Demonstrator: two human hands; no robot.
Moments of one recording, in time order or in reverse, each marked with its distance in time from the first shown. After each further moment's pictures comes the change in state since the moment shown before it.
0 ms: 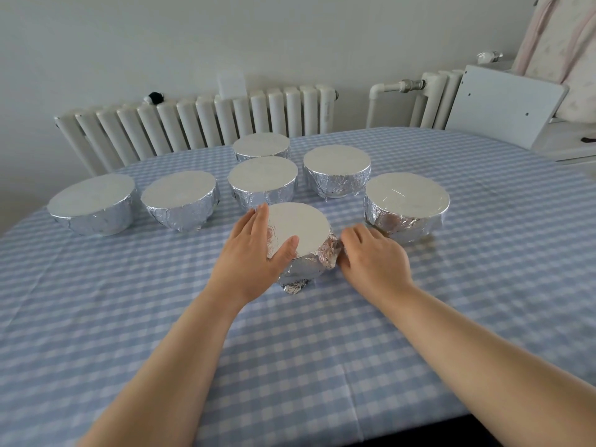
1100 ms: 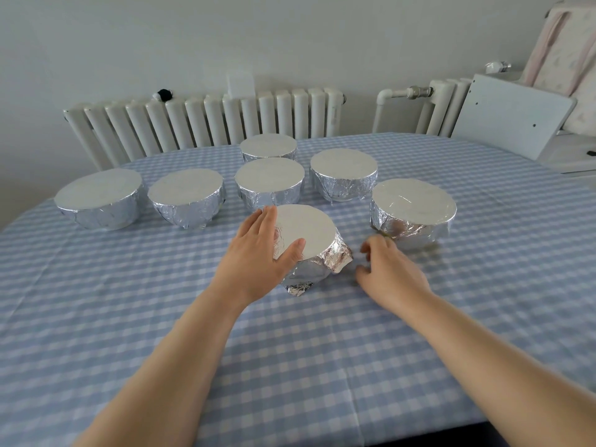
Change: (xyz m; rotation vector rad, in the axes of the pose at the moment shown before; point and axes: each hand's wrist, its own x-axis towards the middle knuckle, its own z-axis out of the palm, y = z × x) left_hand 0.002 0.000 0.000 0.013 -0.007 0.020; right_hand -0.008 0.010 -0.012 0.286 -0.414 0.379
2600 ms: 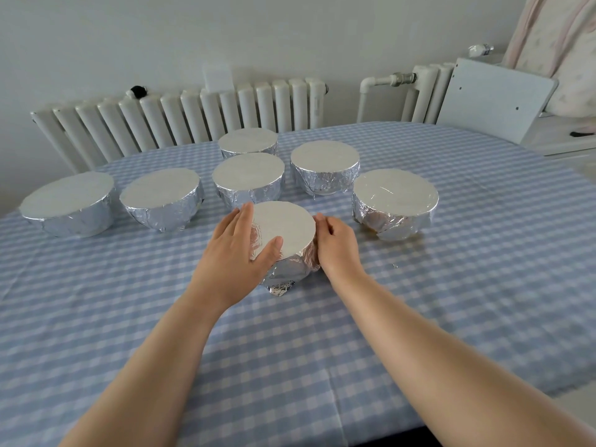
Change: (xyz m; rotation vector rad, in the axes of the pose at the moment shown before) left_hand 0.001 -0.004 0.004 -0.046 0.038 -0.006; right_hand 0.037 -0.055 0.022 0.839 0.164 0.226
